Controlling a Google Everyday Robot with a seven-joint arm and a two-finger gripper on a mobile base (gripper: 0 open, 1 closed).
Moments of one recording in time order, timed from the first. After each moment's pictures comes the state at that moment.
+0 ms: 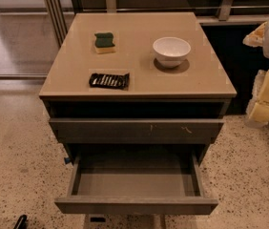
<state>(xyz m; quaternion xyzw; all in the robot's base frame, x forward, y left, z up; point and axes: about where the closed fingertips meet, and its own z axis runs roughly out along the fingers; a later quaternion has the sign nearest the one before) 0.438 -0.217 0.976 -0.60 0.78 -0.03 0.16</state>
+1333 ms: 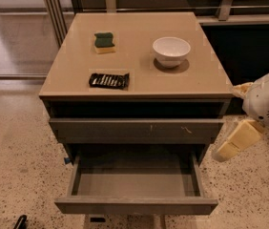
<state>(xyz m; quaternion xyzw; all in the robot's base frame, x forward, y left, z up) 0.434 -0.206 0.866 -0.51 0.82 0.08 0.25</state>
